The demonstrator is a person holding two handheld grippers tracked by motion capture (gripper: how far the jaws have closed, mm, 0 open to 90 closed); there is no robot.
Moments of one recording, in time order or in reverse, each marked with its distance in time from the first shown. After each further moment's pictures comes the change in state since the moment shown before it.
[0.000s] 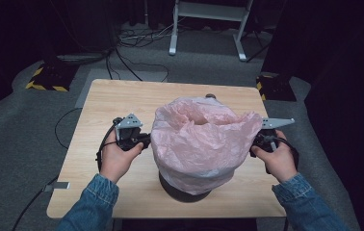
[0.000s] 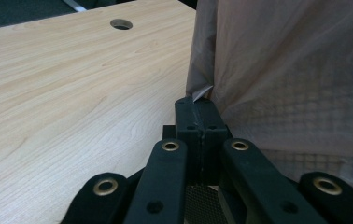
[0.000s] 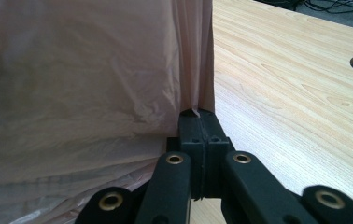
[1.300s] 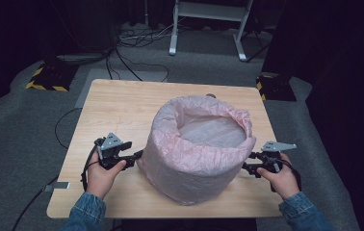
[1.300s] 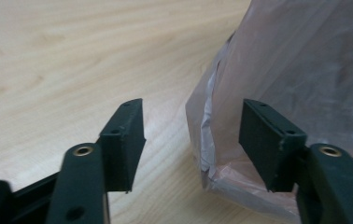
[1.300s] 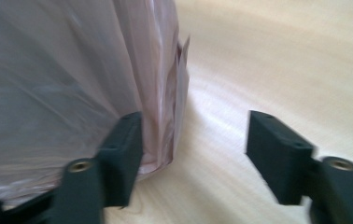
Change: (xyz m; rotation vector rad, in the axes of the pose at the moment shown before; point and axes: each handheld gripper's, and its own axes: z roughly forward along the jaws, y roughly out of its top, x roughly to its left) left arm 0.034 -0.080 -0.017 -0.016 0.189 -0.022; right arm -0.034 -0.099 0.004 0.022 -0.107 0.076
